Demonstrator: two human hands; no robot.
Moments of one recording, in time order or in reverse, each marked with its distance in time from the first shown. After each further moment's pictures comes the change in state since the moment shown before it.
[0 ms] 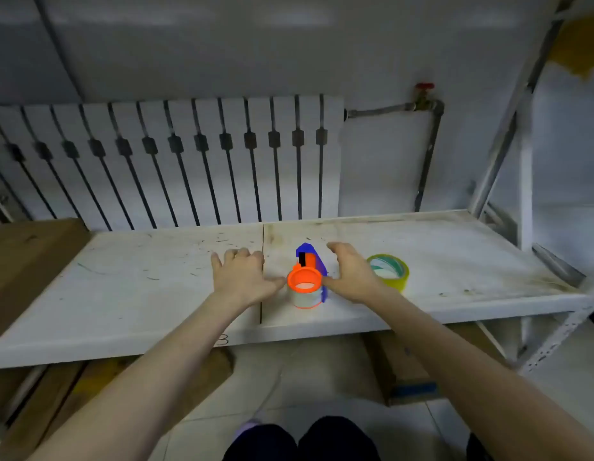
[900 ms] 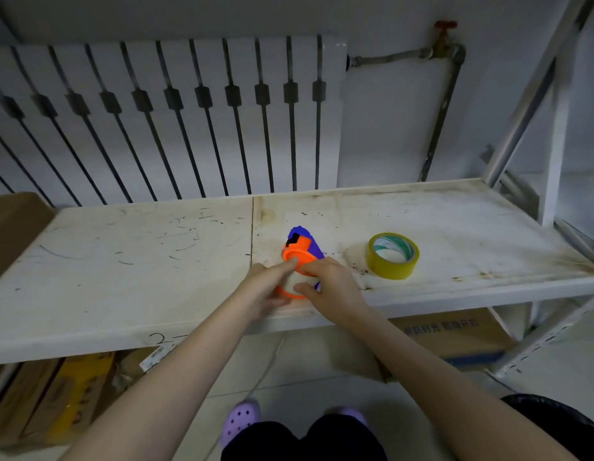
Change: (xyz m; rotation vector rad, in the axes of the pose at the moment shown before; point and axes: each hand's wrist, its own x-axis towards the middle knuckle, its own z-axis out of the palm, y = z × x) left_hand 0.025 0.035 0.059 -1.365 -0.471 -0.550; right_hand 0.003 0.016 0.066 0.053 0.092 -0.178
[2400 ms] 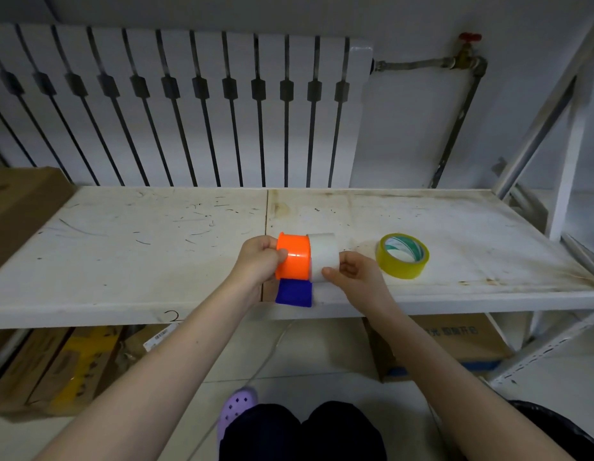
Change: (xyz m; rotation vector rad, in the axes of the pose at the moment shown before) left_hand -0.048 0.012 -0.027 0.075 0.096 0.301; right_hand -0.021 -0.025 -0.025 0.568 0.024 0.312
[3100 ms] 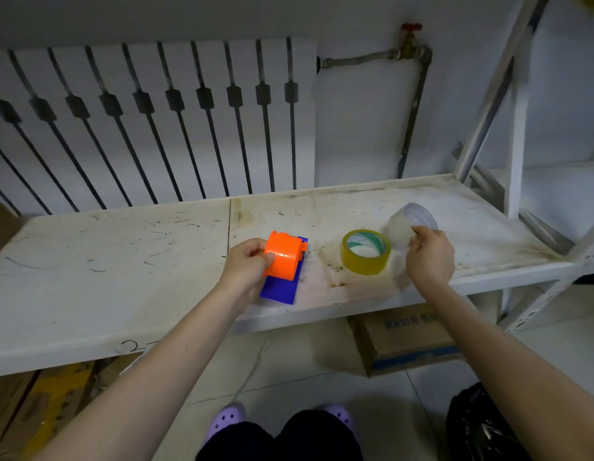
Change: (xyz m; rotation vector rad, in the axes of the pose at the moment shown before) left_hand 0.009 0.009 0.051 0.021 -0.049 0.065; right_hand 0.043 0.082 -0.151 -0.625 0.752 0.136
